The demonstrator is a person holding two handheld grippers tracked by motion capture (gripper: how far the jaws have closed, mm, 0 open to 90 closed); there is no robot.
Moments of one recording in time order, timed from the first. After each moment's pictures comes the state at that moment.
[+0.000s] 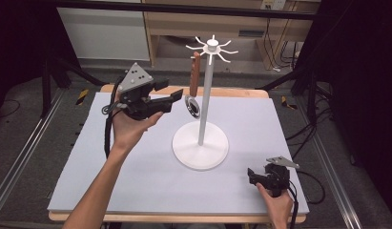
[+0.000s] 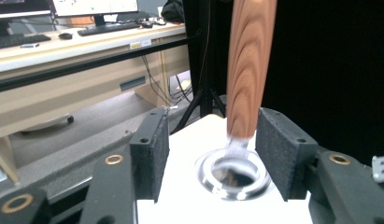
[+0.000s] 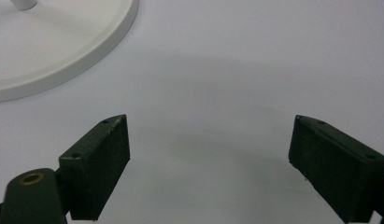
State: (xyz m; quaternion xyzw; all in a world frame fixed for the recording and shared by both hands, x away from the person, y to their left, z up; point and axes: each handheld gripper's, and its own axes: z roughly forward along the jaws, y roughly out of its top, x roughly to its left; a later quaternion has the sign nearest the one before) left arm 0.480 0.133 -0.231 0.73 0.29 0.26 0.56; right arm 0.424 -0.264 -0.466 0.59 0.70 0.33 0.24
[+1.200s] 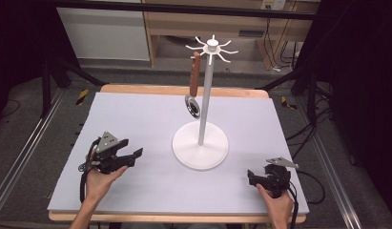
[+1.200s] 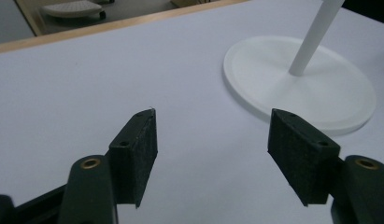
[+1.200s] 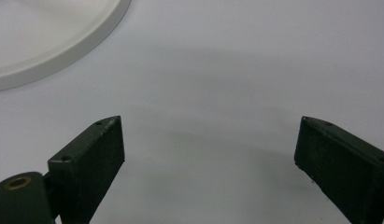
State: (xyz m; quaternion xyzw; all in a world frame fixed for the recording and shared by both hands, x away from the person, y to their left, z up) left arm 0.455 0.238 -0.421 0.75 0.42 0.23 0.45; right arm 0.424 -0.265 -0.470 0.59 0.70 0.31 0.24
